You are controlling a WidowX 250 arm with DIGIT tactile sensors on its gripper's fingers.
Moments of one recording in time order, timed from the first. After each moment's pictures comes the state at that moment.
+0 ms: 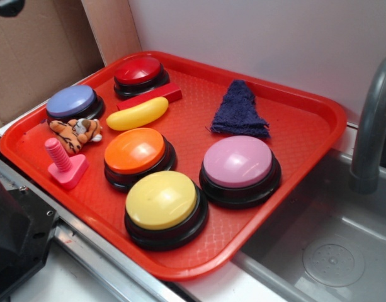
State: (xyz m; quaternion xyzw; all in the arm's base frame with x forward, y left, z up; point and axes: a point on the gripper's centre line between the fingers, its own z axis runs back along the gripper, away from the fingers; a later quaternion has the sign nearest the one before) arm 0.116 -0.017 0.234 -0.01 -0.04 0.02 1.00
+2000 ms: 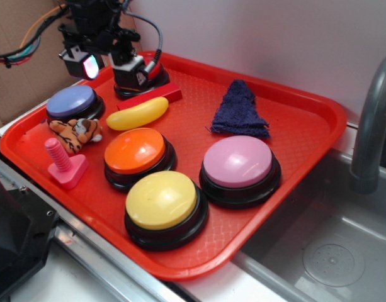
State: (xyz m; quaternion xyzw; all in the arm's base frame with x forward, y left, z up) arm 0.232 0.050 0.080 0.03 -0.04 0.17 0.98
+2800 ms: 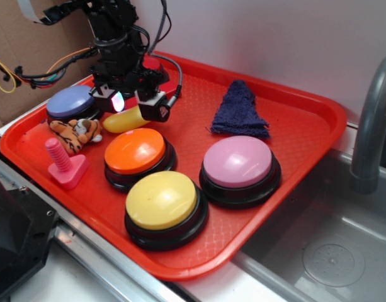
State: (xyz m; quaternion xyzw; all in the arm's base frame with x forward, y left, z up) arm 0.250 0.048 0.027 -0.01 -0.04 0.18 0.98
